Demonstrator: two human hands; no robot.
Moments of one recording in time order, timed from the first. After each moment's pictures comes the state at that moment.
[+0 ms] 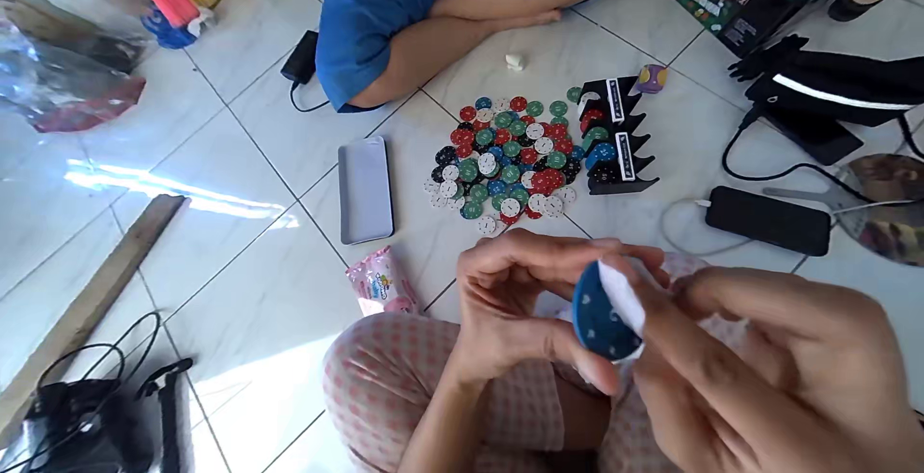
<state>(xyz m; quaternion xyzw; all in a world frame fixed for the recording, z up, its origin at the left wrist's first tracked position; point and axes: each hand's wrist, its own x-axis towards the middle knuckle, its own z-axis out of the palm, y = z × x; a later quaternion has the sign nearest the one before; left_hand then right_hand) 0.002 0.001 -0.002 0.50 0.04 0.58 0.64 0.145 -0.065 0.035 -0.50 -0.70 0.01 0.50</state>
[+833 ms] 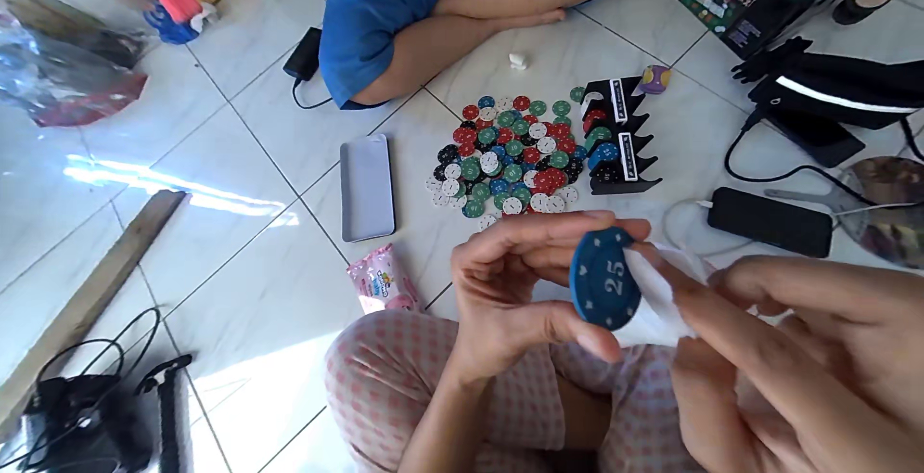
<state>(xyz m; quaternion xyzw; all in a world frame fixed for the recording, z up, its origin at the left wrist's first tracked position) -0.001 0.005 0.005 0.52 0.07 0.59 0.62 0.151 -0.064 0.035 -0.52 -0.69 0.01 0.50</state>
